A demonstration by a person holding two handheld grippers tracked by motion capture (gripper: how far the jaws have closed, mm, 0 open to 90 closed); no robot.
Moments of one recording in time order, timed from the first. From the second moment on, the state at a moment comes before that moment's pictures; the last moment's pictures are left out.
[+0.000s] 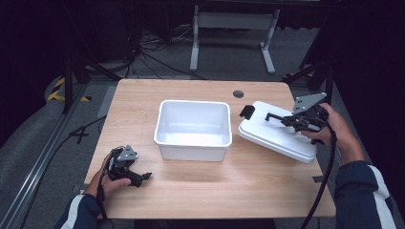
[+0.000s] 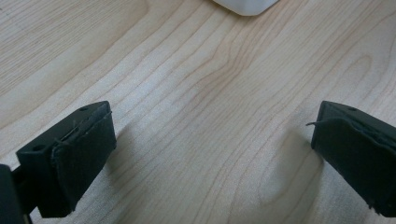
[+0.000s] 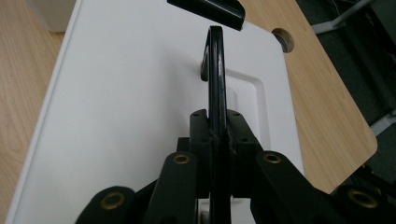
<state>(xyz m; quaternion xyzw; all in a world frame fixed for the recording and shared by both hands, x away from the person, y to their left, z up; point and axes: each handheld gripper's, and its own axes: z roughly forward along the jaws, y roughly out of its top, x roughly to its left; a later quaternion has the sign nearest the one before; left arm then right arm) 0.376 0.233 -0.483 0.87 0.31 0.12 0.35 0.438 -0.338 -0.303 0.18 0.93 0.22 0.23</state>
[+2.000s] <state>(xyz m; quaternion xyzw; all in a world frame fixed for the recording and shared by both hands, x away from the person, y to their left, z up) 0.376 0.233 -0.483 0.87 0.31 0.12 0.35 0.467 -0.325 -0.388 0.26 0.91 0.25 0.19</state>
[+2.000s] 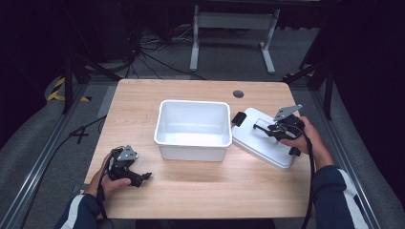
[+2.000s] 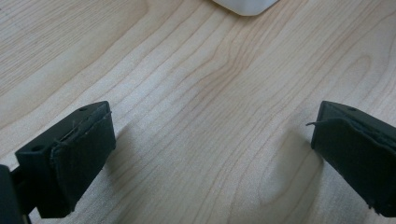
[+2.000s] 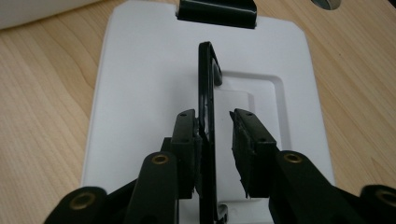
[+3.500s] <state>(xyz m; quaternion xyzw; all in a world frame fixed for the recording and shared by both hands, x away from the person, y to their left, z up) 0.377 0.233 -0.483 0.88 0.31 0.12 0.35 0.398 -0.348 -0.354 0.32 0.86 0.29 0.27</state>
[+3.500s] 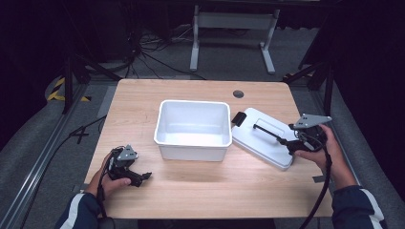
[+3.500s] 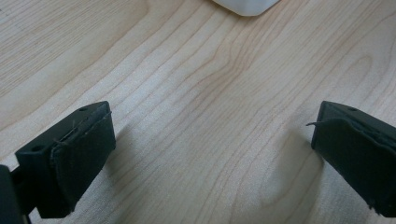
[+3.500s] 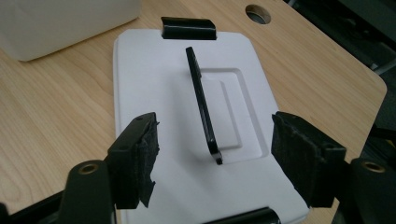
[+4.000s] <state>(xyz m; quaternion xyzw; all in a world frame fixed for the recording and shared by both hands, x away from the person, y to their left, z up) 0.377 0.233 -0.483 0.87 0.31 0.12 0.35 0.348 -0.374 -0.370 0.31 0.85 0.32 0.27</state>
